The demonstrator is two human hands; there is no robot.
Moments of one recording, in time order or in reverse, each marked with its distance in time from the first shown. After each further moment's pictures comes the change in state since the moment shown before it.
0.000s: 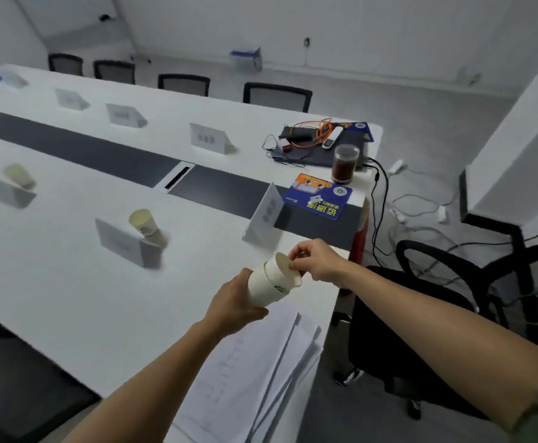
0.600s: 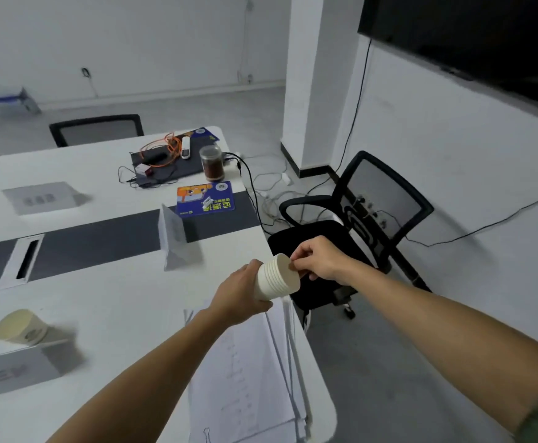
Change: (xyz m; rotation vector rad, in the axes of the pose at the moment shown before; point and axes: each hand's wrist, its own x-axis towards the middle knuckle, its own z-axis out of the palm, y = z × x) left_hand 0.009 -0.002 -0.012 0.192 -0.414 0.728; right_hand -0.141 -0.010 0.085 0.205 0.681 0.341
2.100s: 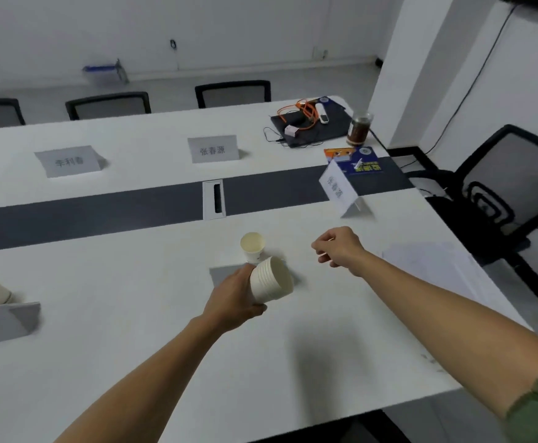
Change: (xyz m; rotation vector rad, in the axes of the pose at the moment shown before) left_hand -0.318 -0.403 -0.232 -0.080 0.050 -0.179; right_hand -0.001 -0.241 0.456 0.042 0.162 0.182
